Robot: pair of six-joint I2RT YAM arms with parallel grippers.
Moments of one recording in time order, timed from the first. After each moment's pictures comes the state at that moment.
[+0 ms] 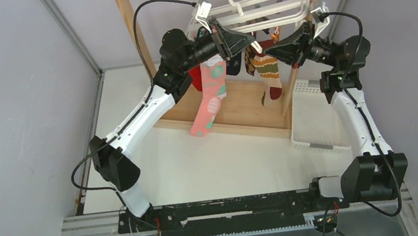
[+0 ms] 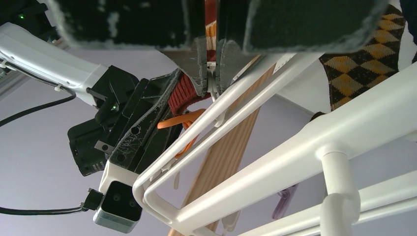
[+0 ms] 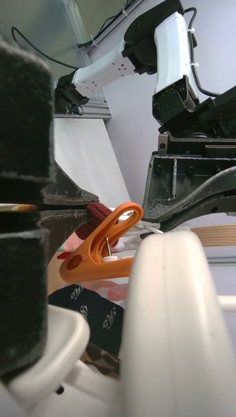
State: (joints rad) left arm -0.69 1.76 1.81 0.25 0.56 -0.62; right arm -0.06 1.29 1.22 0.66 -1.21 0.73
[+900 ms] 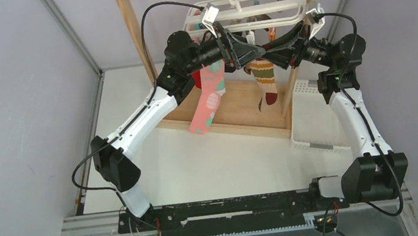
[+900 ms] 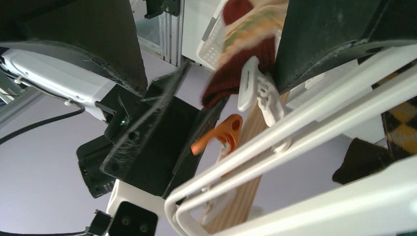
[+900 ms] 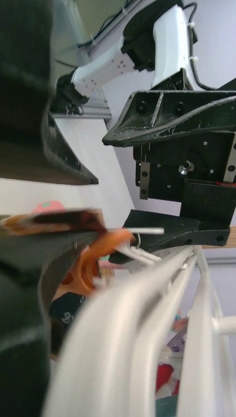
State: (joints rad) left arm -0.70 1.76 1.81 0.22 0.61 -0.63; right arm -0.02 1.29 1.22 0.61 -1.19 0.69
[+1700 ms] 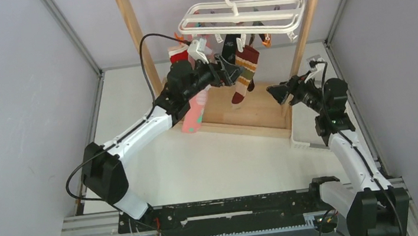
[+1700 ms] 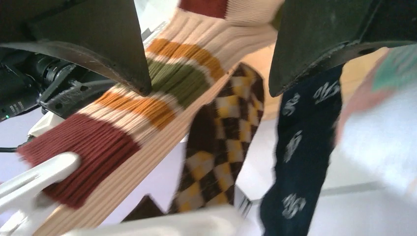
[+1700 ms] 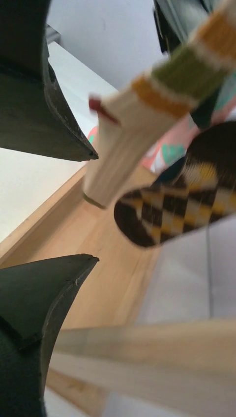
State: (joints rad) left arm -0.68 1.62 1.37 0.25 0.23 -0.57; right arm -0.03 0.99 0.69 0.24 -0.70 0.41
